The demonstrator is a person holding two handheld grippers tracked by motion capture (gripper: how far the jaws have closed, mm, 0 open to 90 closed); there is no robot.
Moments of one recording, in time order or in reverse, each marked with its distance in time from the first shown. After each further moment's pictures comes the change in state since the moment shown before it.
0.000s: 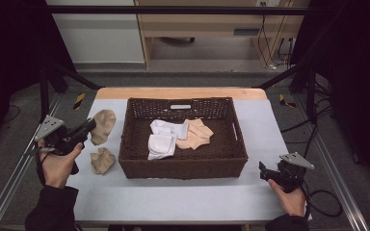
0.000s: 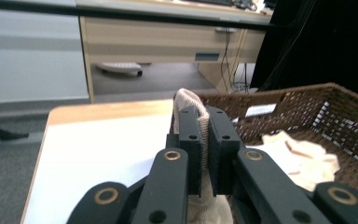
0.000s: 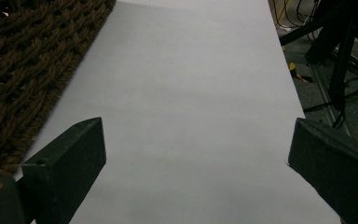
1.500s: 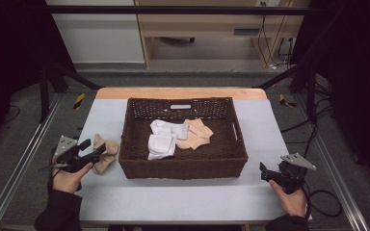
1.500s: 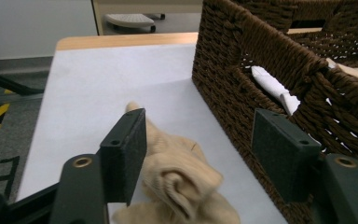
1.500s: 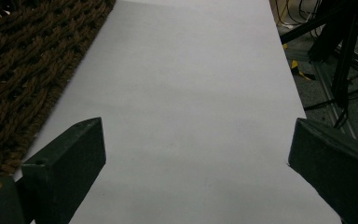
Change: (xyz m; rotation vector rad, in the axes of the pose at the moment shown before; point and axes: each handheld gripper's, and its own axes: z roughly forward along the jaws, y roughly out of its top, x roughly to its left) left arm 0.020 -0.074 0.009 0.147 0.061 0.015; right arm -0.002 -0.002 -0.002 0.000 0.008 0.008
